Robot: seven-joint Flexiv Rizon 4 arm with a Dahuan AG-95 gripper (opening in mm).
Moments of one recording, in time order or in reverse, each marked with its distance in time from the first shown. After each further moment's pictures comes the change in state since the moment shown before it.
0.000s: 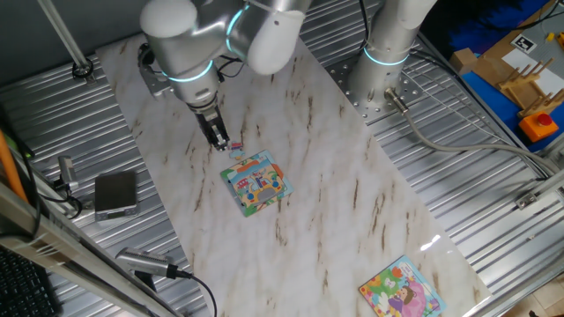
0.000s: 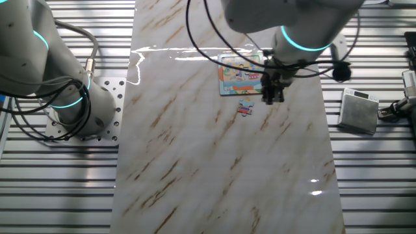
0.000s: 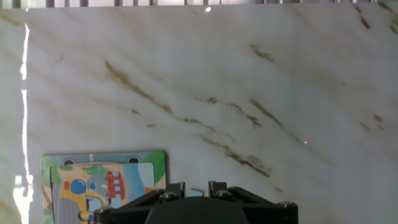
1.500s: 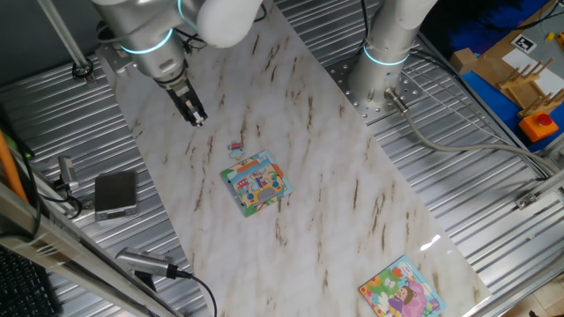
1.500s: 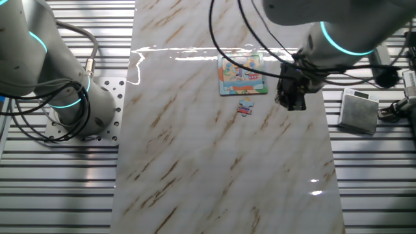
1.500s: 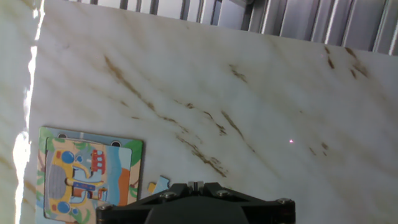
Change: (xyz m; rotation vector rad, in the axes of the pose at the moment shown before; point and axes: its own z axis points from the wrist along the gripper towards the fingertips) arm -0.024 -0.039 -0.065 -0.007 0.066 -0.055
